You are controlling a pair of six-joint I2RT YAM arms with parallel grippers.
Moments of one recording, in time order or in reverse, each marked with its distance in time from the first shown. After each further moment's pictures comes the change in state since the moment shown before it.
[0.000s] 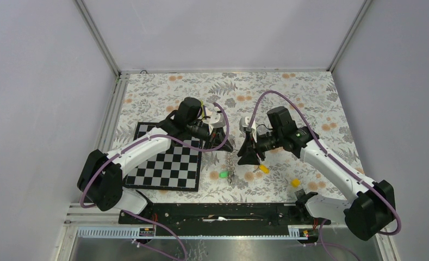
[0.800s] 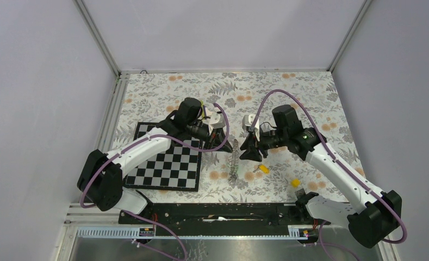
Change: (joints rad) left arm 0.000 0.000 0.000 -0.014 0.006 0.011; right arm 0.000 -0.071 0.033 -0.003 0.109 -0.023
